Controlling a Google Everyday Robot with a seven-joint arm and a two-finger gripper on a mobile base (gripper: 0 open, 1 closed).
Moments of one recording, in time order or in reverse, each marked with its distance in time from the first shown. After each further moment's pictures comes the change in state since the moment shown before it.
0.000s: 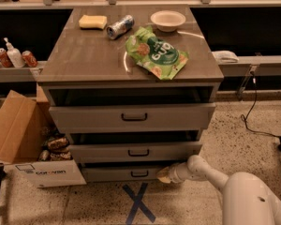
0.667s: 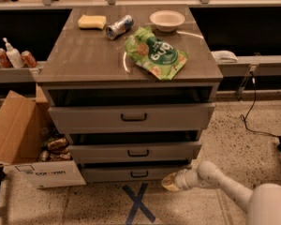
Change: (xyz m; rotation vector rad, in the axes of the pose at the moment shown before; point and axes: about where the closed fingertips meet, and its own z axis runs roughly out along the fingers) arm 0.005 0.045 -0.046 -0.068 -0.054 -0.125
